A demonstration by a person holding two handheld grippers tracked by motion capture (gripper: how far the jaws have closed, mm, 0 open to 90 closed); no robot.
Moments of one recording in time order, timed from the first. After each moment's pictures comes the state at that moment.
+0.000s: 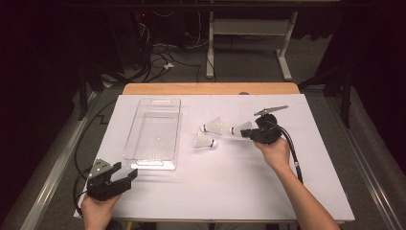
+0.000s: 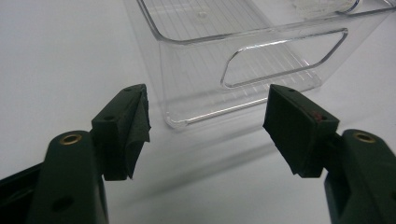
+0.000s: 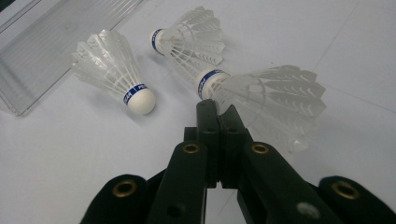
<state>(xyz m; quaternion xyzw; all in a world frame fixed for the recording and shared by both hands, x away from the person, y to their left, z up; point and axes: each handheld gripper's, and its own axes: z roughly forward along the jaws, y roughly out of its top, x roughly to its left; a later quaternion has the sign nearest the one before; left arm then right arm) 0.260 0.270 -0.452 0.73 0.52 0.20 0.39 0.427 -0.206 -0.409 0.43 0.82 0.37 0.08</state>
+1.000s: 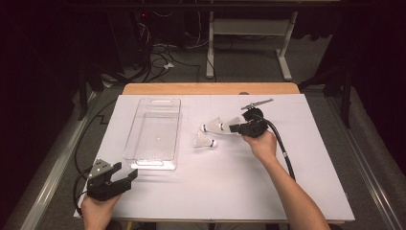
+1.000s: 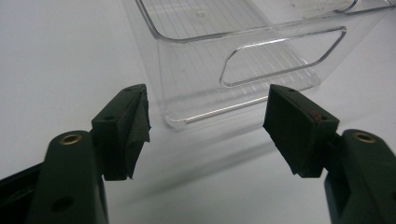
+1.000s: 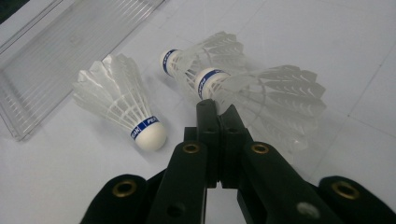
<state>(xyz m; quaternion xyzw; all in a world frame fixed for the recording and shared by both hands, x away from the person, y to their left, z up) 0.260 0.270 -0.452 0.74 0.52 0.19 0.39 0.455 -0.174 -0.414 0.43 0.82 0.37 0.06</state>
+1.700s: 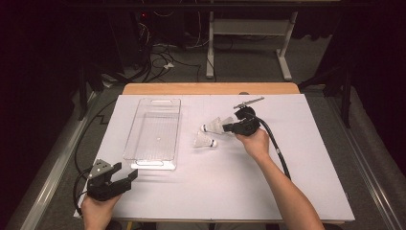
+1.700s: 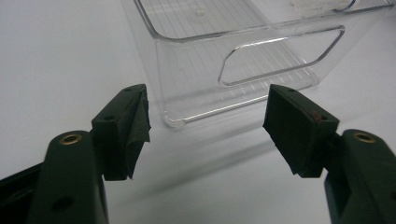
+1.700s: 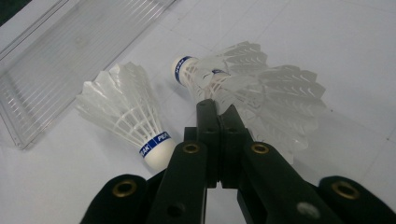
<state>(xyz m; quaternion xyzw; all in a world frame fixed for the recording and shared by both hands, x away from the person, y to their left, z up) 0.260 0.270 -0.453 0.74 0.51 0.19 0.39 0.465 -0.155 -0.420 0.42 0.83 0.37 0.05</state>
